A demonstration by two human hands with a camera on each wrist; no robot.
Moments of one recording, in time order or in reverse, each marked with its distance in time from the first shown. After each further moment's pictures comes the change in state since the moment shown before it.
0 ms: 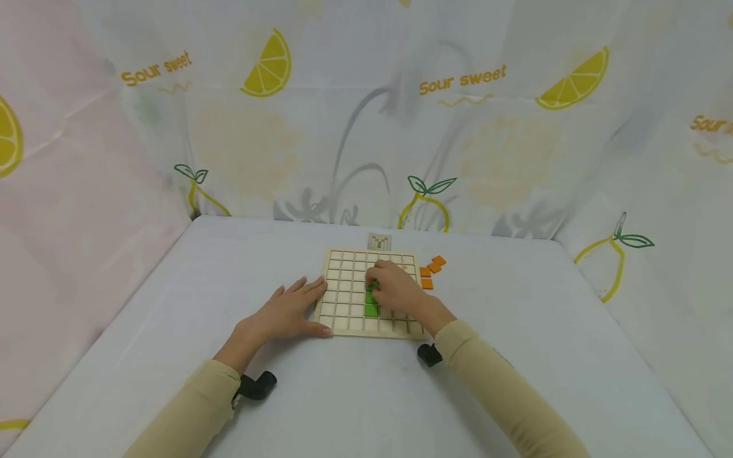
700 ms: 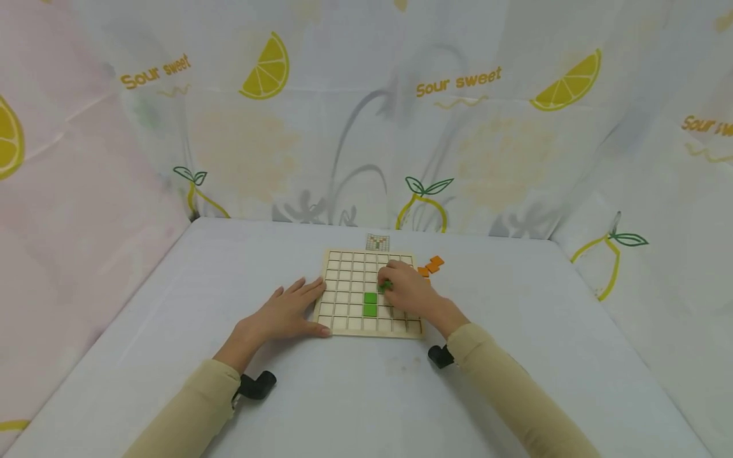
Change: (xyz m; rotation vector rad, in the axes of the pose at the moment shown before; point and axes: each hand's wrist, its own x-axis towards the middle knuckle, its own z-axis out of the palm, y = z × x) left_hand -0.003 0.004 -0.001 0.002 0.005 0.004; right_hand -0.018 0.018 -0.007 0.007 0.069 -0.015
